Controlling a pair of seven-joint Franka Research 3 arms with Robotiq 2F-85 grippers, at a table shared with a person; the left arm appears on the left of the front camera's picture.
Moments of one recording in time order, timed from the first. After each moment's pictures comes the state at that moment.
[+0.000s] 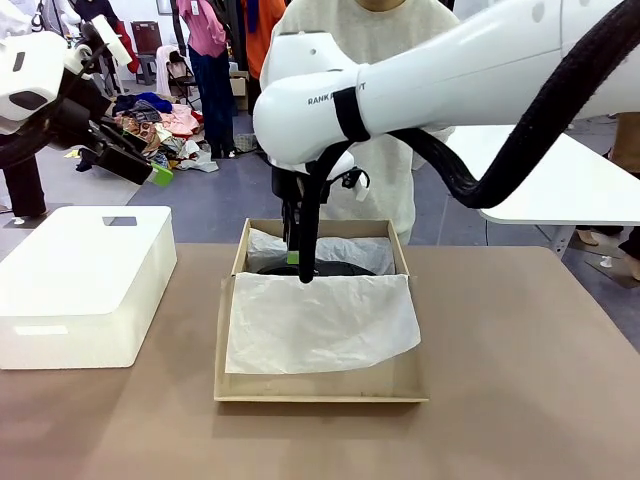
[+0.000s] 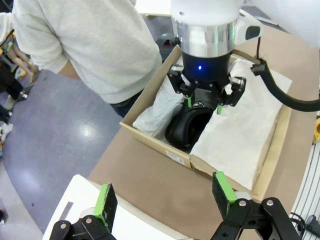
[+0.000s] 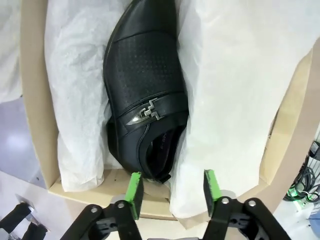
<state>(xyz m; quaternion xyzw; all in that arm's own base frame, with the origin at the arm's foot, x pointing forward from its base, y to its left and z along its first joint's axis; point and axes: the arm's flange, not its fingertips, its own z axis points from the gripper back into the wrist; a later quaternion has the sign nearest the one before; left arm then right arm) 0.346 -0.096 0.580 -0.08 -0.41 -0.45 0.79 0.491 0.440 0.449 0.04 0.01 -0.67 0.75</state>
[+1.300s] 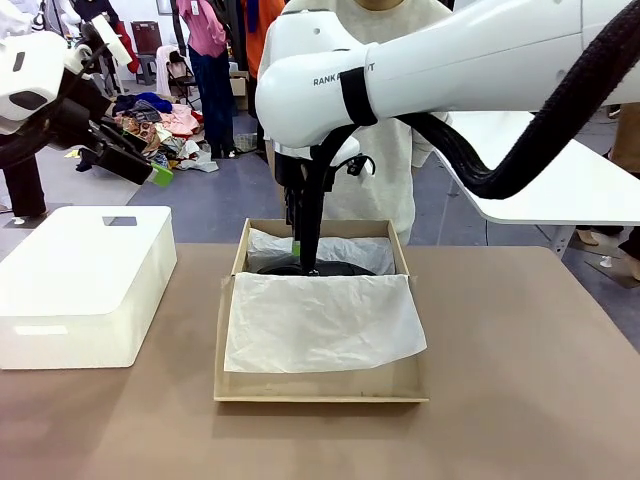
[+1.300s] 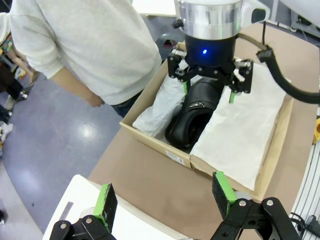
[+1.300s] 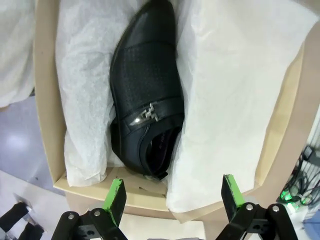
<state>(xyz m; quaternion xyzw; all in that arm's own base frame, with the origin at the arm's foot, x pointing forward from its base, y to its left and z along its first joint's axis) 0.346 -0.096 0.580 -0.08 -0.41 -0.45 0.79 0.485 0.429 0.475 0.03 0.00 -0.65 0.76</state>
